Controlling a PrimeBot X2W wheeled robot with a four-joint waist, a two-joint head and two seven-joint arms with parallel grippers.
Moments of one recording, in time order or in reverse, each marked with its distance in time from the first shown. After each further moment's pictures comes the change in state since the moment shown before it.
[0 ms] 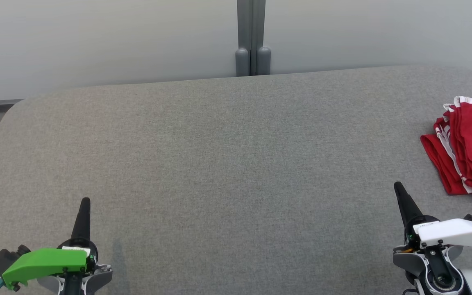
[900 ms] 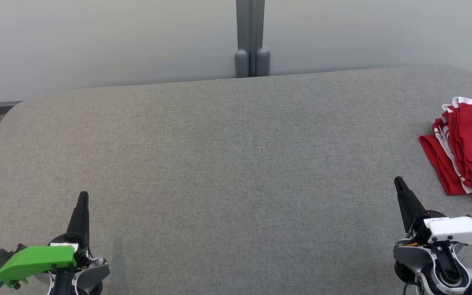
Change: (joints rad) left arm -0.016 -0.001 0.019 -0.011 -0.183 0.000 0.053; right arm -0.015 0.007 -0.018 -0.003 0.201 0.000 0.038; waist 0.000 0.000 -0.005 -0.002
